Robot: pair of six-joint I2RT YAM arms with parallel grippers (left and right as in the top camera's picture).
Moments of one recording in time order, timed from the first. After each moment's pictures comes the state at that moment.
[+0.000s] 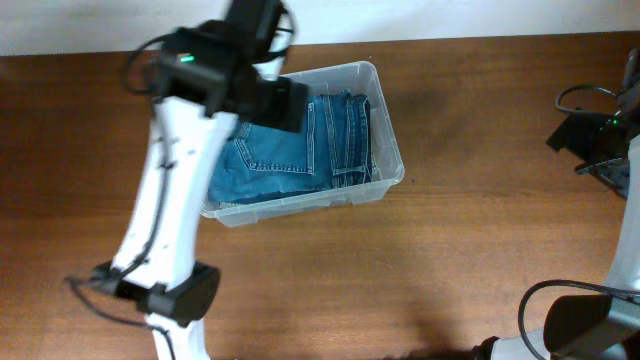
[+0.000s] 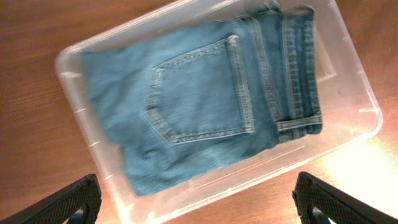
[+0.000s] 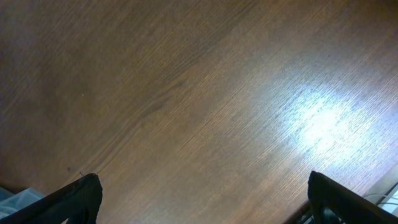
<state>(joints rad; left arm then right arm) -0.39 2.02 2.58 -1.68 -0.07 -0.12 -0.39 1.66 1.82 -1.46 0.15 0.42</state>
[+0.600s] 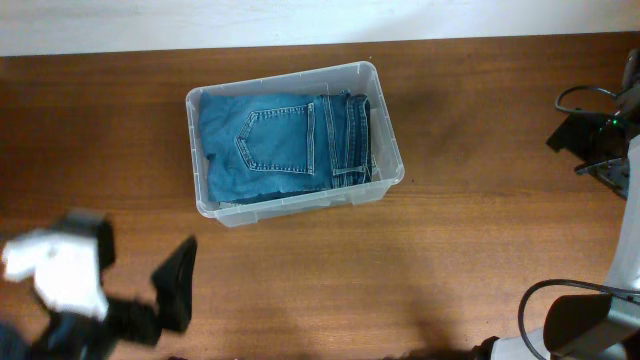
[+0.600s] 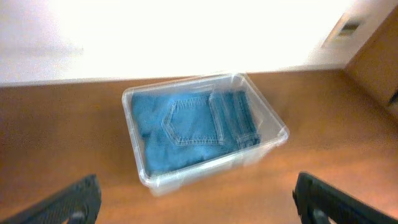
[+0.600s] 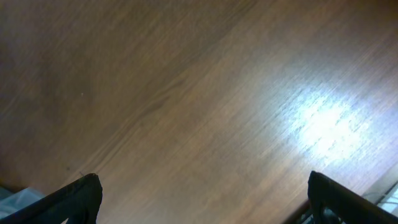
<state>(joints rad) -0.33 0.80 1.72 -1.32 -0.02 -0.18 -0.39 1.66 1.82 -1.46 0.15 0.42</state>
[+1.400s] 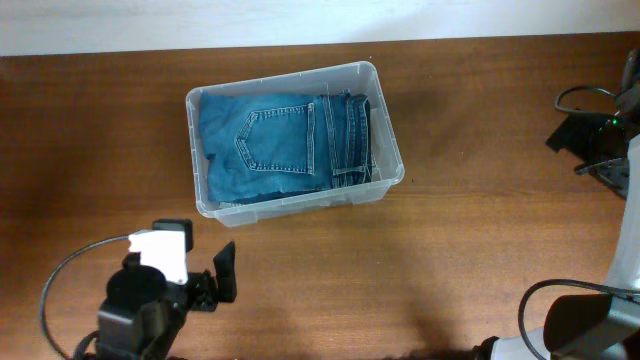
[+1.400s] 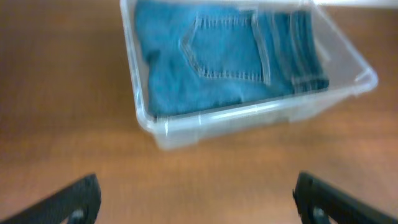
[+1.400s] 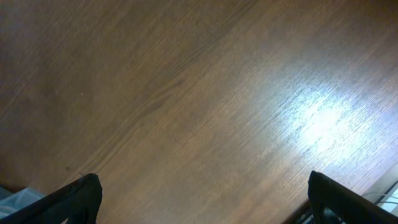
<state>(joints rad) -0.32 0.54 0.87 -0.93 -0.10 -0.22 -0.39 1.66 1.82 -1.46 0.15 0.42</state>
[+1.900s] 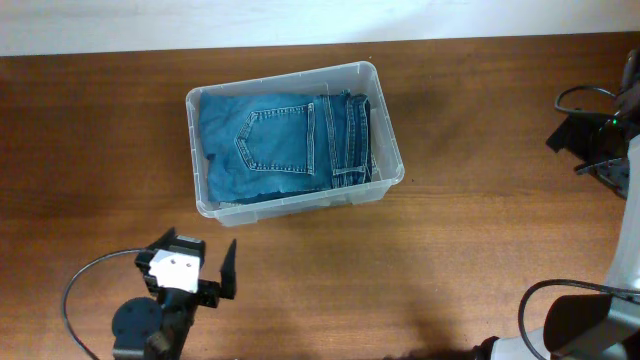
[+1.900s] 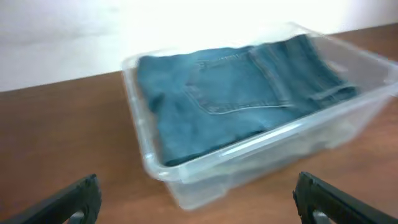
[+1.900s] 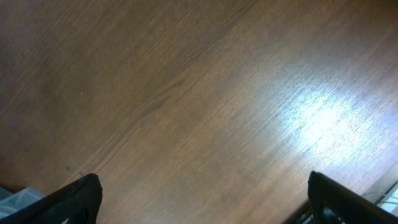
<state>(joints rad) -0.10 0.21 0.39 -0.47 0.10 0.09 -0.39 1.66 1.82 -1.46 0.15 0.42</state>
